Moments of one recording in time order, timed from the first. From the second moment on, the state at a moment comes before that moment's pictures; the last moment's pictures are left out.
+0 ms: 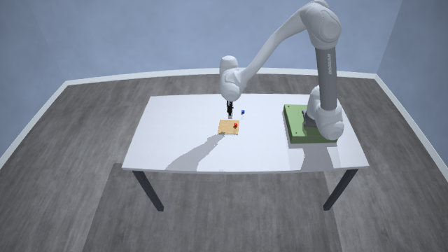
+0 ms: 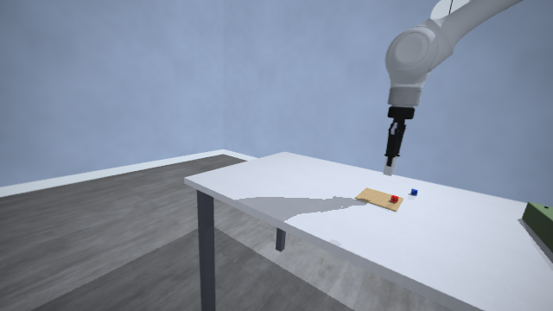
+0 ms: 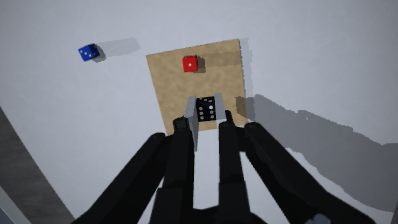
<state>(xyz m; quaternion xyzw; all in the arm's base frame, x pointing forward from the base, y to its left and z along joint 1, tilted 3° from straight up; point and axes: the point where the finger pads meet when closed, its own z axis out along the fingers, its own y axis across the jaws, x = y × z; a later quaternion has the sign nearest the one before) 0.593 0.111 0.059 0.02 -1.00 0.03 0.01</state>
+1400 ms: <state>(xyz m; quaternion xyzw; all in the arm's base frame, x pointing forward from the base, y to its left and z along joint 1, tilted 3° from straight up) 0.608 0.092 -0.020 0.08 -1.00 0.02 0.01</state>
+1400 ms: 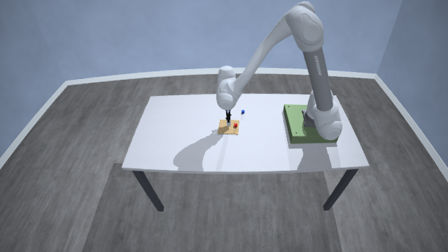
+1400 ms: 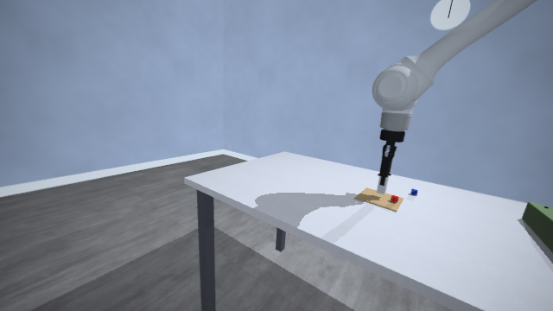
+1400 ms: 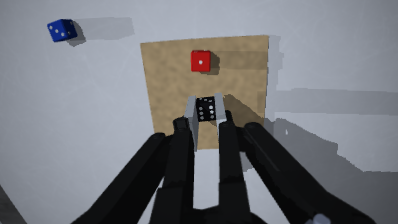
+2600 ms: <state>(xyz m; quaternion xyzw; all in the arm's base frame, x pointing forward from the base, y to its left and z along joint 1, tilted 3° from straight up) 0.608 0.091 -0.036 0.08 -1.00 0.02 0.01</state>
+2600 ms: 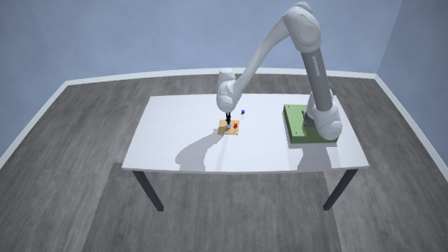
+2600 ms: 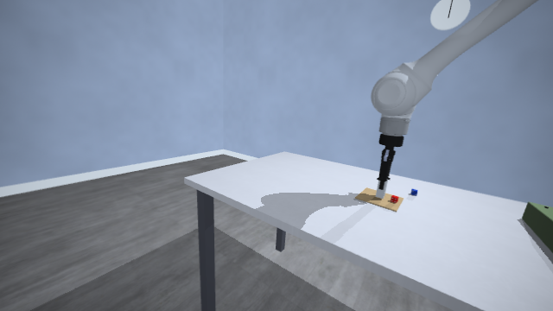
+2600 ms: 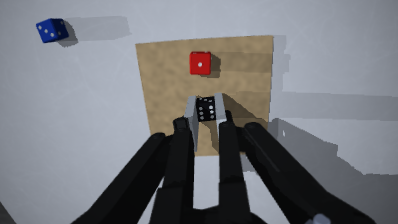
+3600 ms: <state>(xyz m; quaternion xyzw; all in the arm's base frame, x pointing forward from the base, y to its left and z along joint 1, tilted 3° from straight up) 0.608 0.091 -0.039 0.08 -1.00 0.02 0.01</state>
